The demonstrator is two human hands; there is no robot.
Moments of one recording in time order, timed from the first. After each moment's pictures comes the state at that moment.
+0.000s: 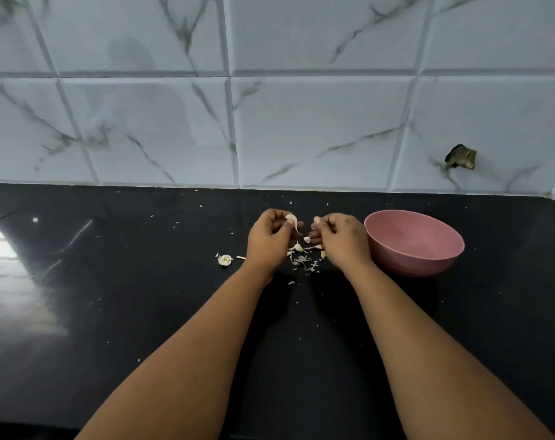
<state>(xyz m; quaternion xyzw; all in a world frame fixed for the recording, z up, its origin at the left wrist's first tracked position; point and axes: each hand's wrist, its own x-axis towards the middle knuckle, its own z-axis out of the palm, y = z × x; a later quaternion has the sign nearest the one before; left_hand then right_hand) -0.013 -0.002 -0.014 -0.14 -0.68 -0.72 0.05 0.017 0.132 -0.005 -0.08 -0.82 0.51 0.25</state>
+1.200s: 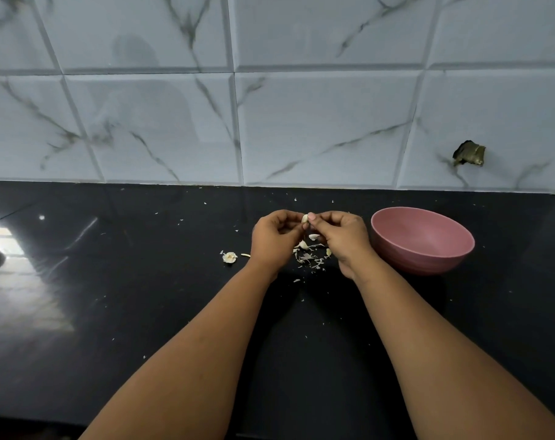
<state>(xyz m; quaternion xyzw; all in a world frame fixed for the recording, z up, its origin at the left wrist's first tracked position) -0.012 -0.005 -0.015 -0.17 -0.72 -0.67 0.07 0.016 0.121 -0.004 -0.08 -0.70 0.69 0.19</state>
